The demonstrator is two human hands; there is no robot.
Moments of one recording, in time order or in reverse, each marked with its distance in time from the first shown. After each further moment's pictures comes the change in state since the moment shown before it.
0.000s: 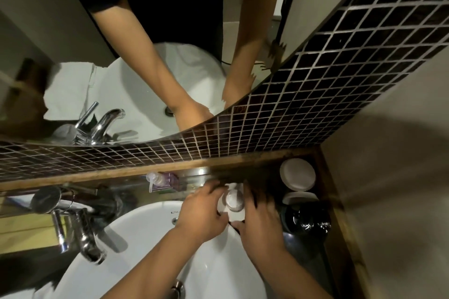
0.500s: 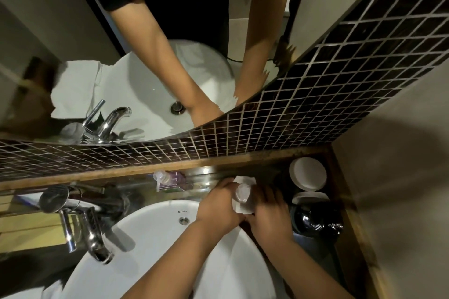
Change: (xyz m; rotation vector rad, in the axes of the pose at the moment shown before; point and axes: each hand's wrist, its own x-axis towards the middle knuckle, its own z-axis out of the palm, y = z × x) left_hand 0.015 0.018 0.000 -0.243 -0.052 -0.007; right_hand 0.017 0.002 -0.005 -0.102 -0.042 -0.026
